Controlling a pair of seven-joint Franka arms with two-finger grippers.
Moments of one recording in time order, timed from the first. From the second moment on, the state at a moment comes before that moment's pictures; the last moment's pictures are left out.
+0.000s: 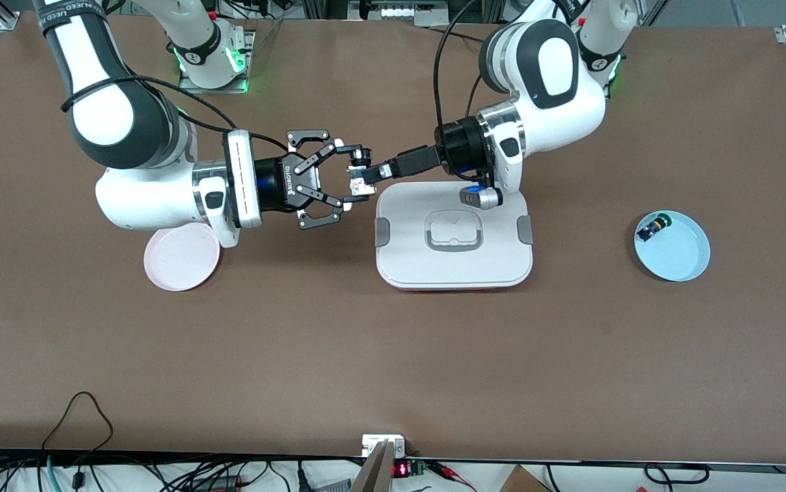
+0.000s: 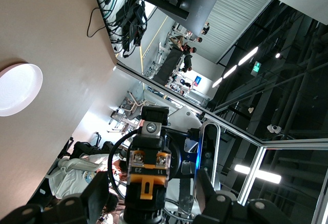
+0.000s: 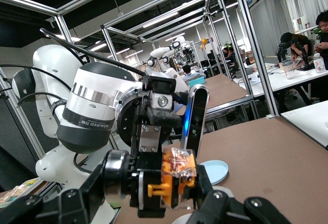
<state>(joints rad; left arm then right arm) -0.15 0.24 -0.54 -1.79 -2.03 2.52 0.21 0.22 0.38 0.18 -1.64 1.56 1.82 -1.65</state>
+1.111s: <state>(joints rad) -0.15 0.26 -0.52 -1.78 -2.02 2.53 0.28 0.22 0.38 0.18 -1.65 1.57 1.85 -1.65</state>
